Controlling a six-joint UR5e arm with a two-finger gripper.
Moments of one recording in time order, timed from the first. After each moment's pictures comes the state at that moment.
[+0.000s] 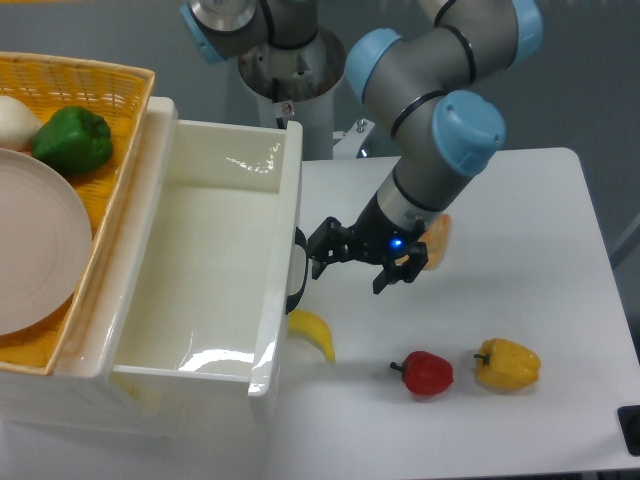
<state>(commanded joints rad) 2.63 -1.87 -1.49 -1.41 1.08 0.60</state>
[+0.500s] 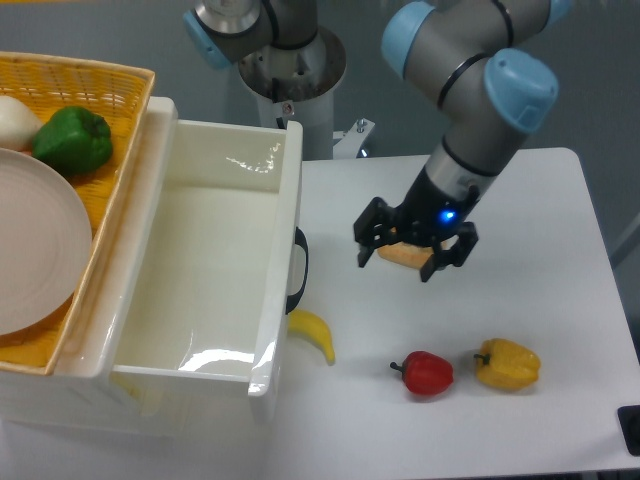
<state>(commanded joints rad) 2.72 -1.85 -1.49 -1.36 1.18 0.81</state>
